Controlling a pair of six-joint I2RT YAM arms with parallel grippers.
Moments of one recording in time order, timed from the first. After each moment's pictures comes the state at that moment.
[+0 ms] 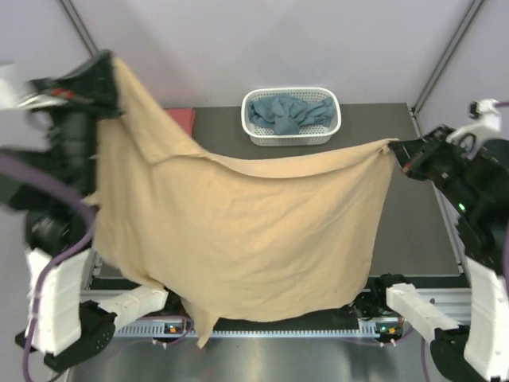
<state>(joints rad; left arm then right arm) -0.47 1.03 1.92 -0.23 -0.33 -0.21 0.15 0.86 1.68 -0.94 -0.10 0.51</state>
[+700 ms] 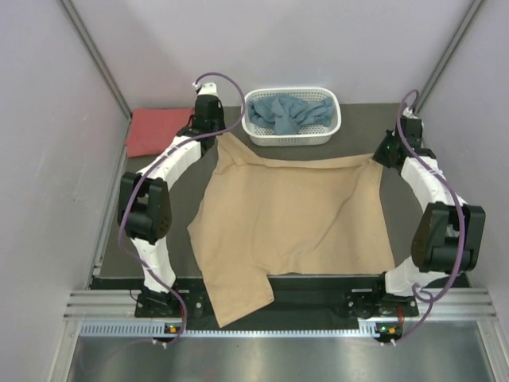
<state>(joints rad) -0.30 1.90 1.56 -0.11 -0.25 -0.26 -0.08 1.53 1.14 -0.34 0.02 0.40</state>
